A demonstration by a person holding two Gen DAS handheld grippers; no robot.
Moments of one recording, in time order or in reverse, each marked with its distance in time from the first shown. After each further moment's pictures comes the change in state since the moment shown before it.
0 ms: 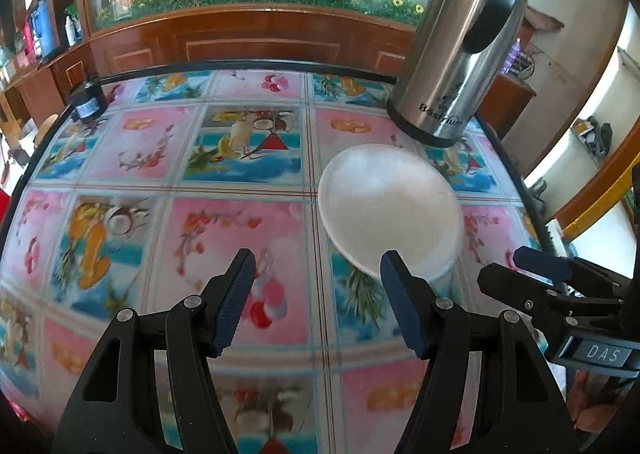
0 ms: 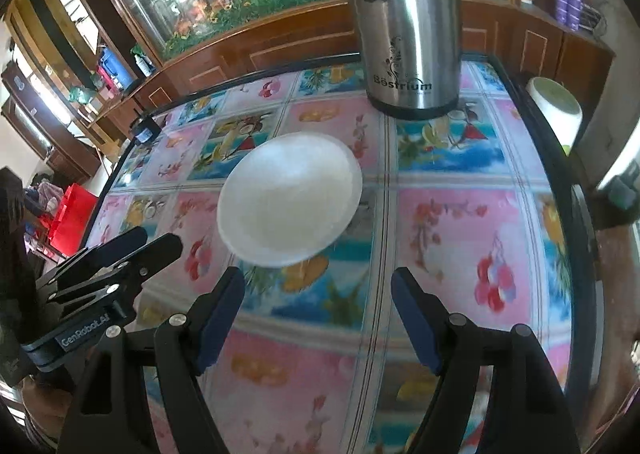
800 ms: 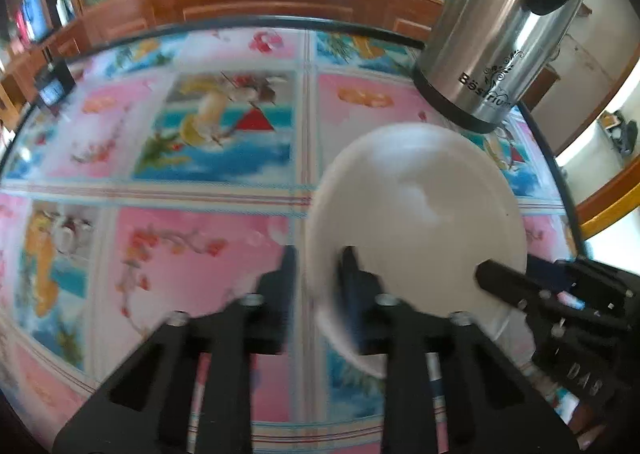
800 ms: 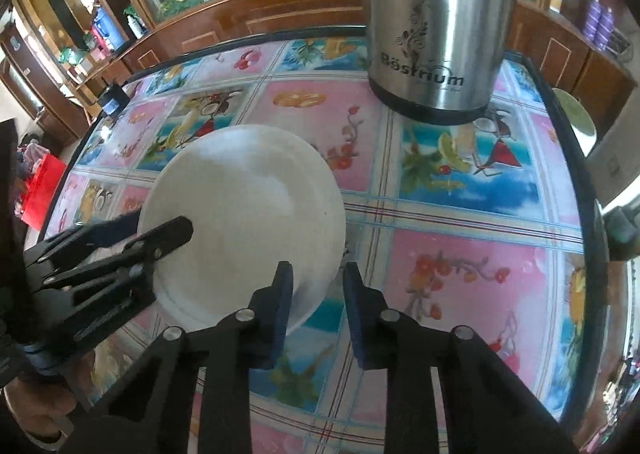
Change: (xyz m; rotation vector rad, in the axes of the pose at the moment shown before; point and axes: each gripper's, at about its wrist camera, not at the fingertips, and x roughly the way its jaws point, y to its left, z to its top) left arm 0.077 -0.009 0.022 -0.035 0.124 0.027; right arm 0.060 -0.009 0.032 -0.100 0.101 -0.026
